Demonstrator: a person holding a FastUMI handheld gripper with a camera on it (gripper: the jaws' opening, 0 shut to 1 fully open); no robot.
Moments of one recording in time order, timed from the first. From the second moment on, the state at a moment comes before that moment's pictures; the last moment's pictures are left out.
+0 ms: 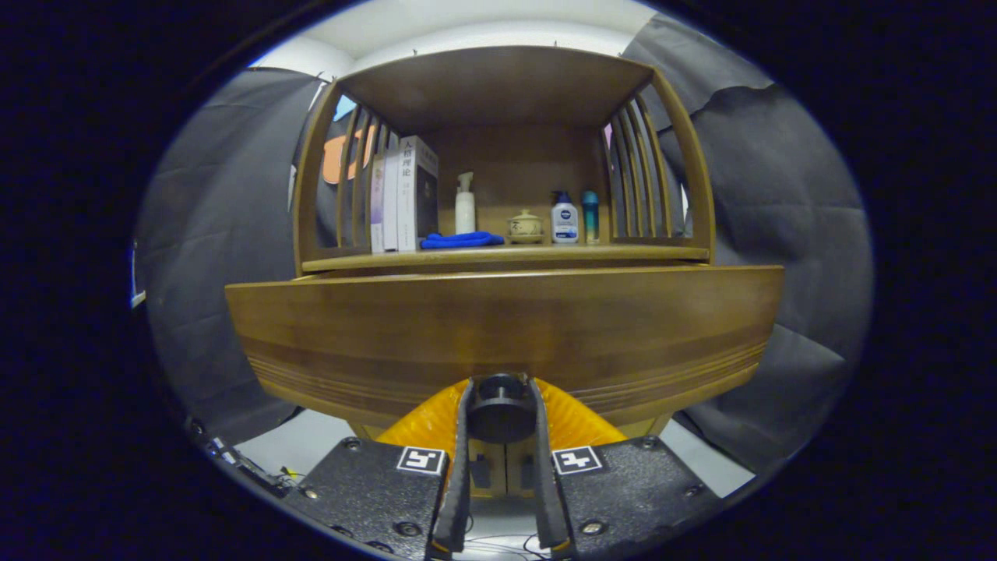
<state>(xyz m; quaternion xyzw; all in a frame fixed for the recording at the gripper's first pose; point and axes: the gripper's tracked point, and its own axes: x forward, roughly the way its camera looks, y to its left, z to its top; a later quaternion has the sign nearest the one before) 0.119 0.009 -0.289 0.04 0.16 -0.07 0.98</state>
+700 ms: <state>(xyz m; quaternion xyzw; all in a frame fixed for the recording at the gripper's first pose) 0.059 0.022 -0.289 0.04 0.19 -0.03 0.98</state>
